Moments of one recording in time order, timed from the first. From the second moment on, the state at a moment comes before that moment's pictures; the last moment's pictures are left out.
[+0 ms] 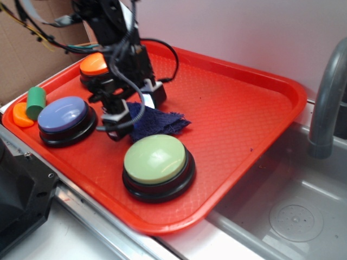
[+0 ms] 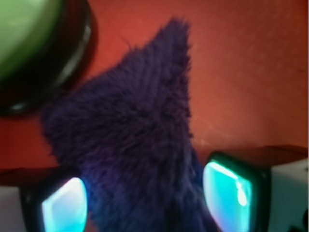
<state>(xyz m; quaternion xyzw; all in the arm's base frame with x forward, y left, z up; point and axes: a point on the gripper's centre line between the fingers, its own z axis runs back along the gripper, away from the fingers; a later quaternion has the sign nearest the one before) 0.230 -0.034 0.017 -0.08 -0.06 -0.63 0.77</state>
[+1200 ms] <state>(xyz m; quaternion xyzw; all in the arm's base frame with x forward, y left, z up) 0.246 -0.014 0.130 0.05 -0.04 -0.36 0.93</state>
